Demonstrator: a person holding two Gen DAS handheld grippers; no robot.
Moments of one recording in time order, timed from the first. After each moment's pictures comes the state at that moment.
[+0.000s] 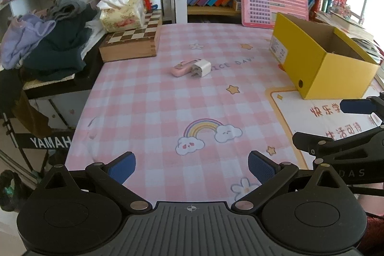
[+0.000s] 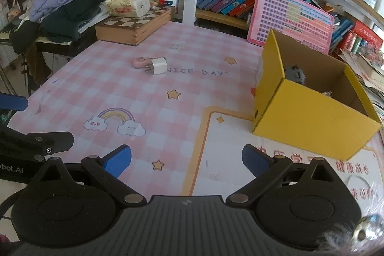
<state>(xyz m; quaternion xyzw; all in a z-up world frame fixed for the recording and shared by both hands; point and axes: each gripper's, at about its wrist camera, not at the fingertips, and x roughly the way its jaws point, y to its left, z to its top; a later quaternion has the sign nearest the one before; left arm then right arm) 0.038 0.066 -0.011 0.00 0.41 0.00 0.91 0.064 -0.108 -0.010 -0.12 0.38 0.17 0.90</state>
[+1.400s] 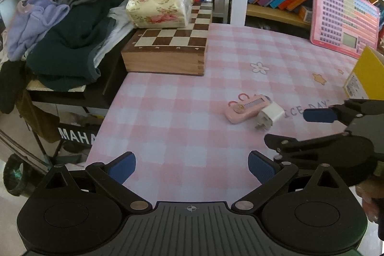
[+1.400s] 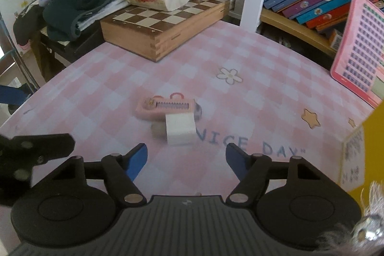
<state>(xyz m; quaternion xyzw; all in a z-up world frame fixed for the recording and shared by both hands) 0.187 0.120 -0.035 -0.04 0.44 0.10 0.89 0.268 -0.007 -0.069 -0.15 0.40 0.30 0.85</state>
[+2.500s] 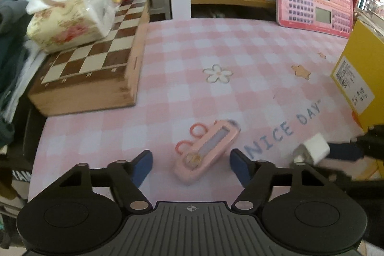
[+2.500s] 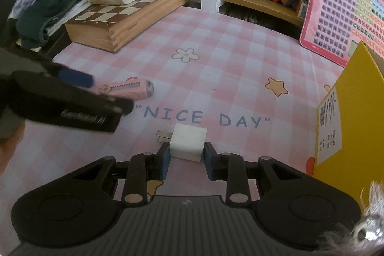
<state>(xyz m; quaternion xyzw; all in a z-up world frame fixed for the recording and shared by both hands) 0.287 0.087 -0.082 0.01 0.45 -0.01 0.89 0.273 -0.060 -0.077 -0.11 0.42 0.25 0.86</state>
